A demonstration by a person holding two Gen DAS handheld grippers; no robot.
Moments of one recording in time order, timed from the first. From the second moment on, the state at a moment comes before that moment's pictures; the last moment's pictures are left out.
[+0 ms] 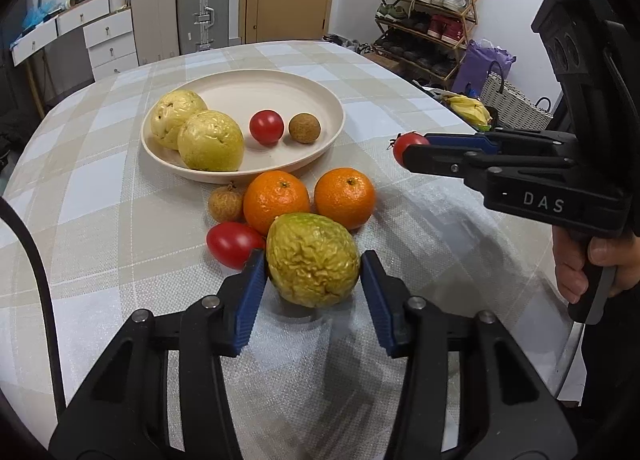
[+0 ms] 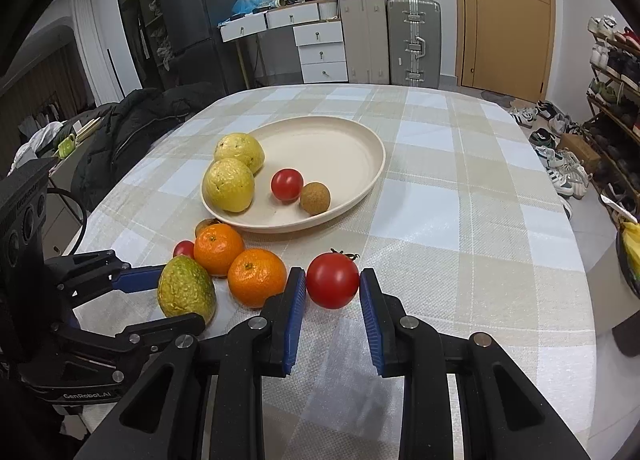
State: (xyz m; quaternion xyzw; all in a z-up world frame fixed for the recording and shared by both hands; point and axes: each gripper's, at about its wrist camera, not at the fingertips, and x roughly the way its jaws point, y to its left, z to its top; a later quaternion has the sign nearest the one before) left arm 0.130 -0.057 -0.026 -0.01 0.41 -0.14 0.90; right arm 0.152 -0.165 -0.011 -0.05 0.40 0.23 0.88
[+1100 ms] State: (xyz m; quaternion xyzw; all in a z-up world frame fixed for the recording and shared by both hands) left arm 0.116 -0.027 0.014 -0.03 0.34 -0.11 0.93; right arm 0.130 -0.161 0.023 -0.03 0.33 0.27 0.91
